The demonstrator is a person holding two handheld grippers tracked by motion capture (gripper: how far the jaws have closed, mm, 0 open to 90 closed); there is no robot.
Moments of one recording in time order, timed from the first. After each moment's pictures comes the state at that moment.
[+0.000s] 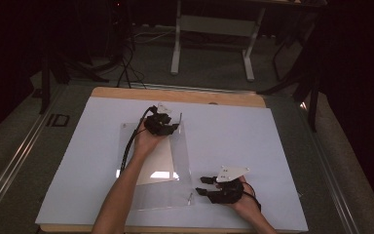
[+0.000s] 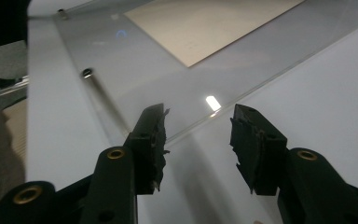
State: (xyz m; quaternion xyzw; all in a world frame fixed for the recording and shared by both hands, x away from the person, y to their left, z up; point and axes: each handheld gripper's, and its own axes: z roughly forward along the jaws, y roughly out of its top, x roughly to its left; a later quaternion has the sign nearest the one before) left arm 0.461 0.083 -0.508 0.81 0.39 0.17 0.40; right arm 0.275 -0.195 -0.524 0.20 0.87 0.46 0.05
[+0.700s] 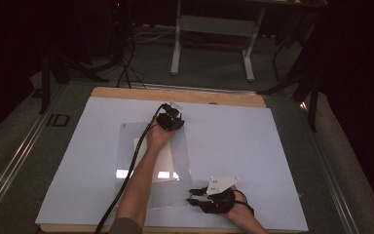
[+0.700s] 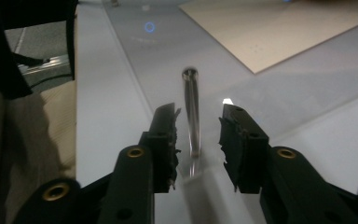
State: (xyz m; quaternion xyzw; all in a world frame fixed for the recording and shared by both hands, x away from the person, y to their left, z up) left arm 0.503 0.050 -0.528 0.82 0.41 0.14 0.37; right arm 0.254 -0.168 -0.530 0.14 0.88 0.46 0.03
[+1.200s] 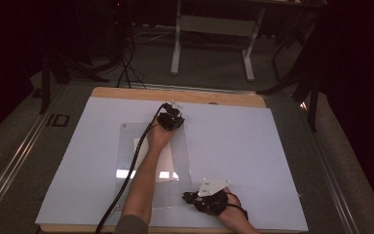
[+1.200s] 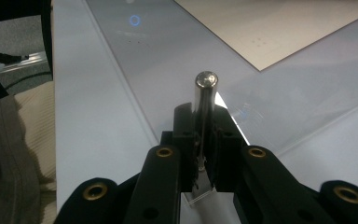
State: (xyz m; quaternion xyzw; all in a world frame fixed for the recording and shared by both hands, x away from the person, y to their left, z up) left arm 0.501 0.045 -0.531 0.82 0.40 0.17 0.37; right arm 0.249 -0.152 -0.539 0.16 0.88 0.44 0.06
